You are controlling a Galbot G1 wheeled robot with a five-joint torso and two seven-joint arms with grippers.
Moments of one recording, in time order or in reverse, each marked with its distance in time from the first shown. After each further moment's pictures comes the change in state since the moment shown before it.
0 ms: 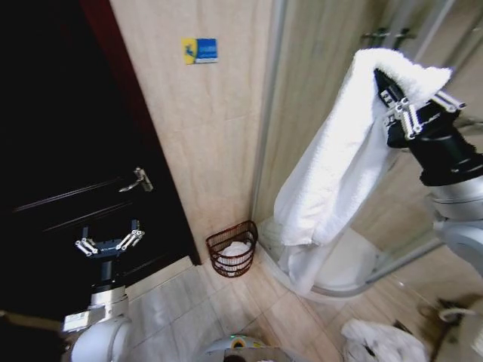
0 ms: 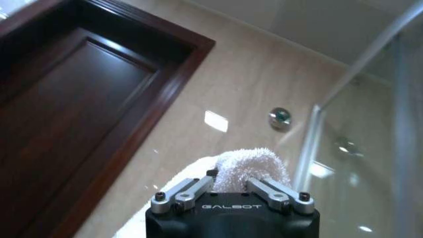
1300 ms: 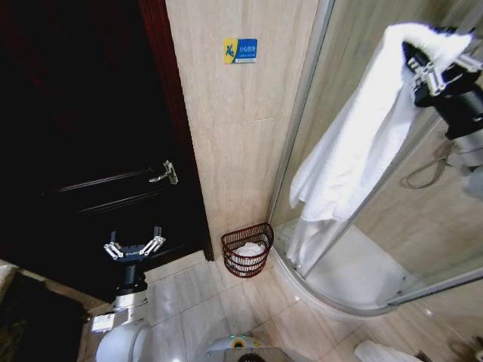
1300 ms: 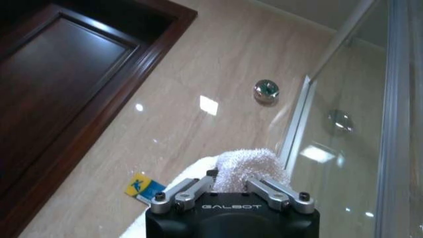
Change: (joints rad) left arm 0.034 -0.091 0.087 0.017 0.067 -0.031 0.034; right arm 0.193 -0.158 -0.117 -0.350 0.111 0.039 -0.119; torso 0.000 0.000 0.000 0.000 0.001
